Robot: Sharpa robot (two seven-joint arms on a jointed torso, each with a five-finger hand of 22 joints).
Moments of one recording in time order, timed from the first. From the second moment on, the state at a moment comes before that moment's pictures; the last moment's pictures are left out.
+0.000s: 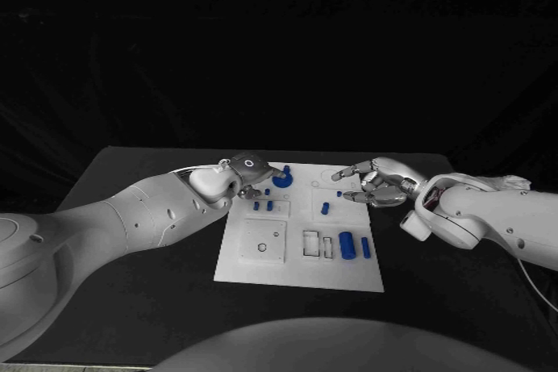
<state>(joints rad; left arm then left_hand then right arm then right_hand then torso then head) 1.13 -0.36 -0.23 0.89 -1.94 -0.33 0.04 1.48 -0.16 0.32 0.10 0.23 0.58 -0.14 0.06 0.19 0.83 0.04 0.15 0.19 1.27 -0.03 1.11 0.81 0.02 1.47 0.08 1.42 1.31 1.17 -1.01 -0.23 1.55 -0.81 -0.25 0.26 1.45 0.00 0.34 0.03 0.41 0.74 0.04 0.13 0.16 1.46 -0.01 1.58 1.31 1.47 -0.05 1.57 1.31 0.10 1.20 0.07 1.17 1.31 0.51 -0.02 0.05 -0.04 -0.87</state>
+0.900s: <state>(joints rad) 1.30 -0.62 -0.20 1.13 -1.76 -0.53 0.08 1.24 -0.22 0.16 0.30 0.05 0.81 -0.09 0.07 0.14 0.72 0.03 0.21 0.07 1.17 -0.03 1.01 0.69 0.06 1.38 0.10 1.27 1.31 1.22 -0.98 -0.23 1.53 -0.81 -0.27 0.26 1.37 -0.03 0.26 0.15 0.16 0.77 0.09 0.13 0.14 1.24 0.03 1.32 1.28 1.44 -0.02 1.48 1.31 0.12 1.07 0.10 0.97 1.31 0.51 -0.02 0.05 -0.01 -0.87</state>
